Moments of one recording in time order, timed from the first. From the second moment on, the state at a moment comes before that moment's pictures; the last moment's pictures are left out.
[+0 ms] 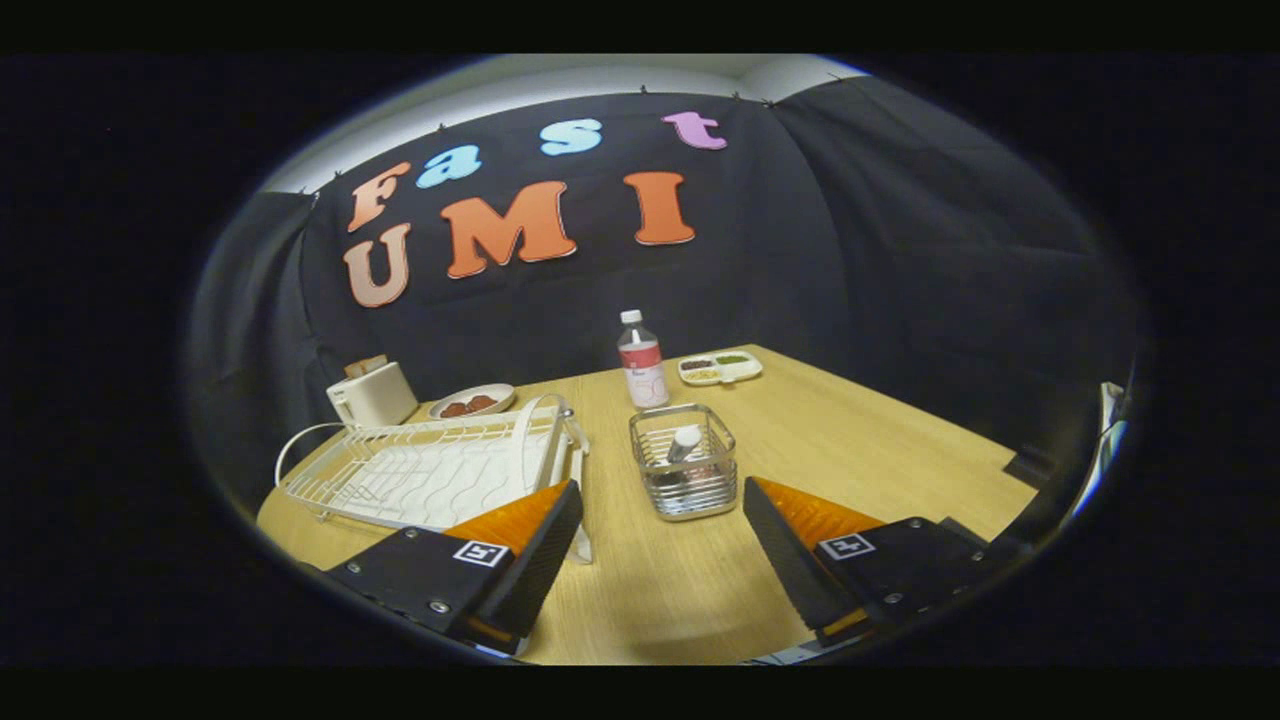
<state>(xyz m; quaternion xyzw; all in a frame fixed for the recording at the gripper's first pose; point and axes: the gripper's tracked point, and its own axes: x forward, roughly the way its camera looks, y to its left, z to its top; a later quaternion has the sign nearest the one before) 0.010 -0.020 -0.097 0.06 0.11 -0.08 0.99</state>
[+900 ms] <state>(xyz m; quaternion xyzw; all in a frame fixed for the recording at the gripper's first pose) 0.041 -0.022 -0.081 0.06 0.08 -0.07 0.99</state>
